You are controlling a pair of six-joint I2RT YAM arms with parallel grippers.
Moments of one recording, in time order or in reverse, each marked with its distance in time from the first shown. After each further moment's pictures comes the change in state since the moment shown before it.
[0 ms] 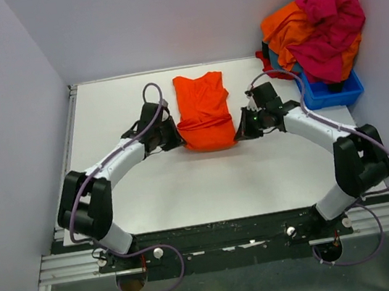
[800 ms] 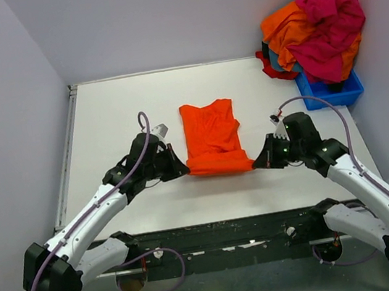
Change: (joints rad) left arm -0.166 -0.570 -0.242 -0.170 -0.010 -0.077; right arm 0.024 -0.703 -0.359 -0.166 -0.039 0.039
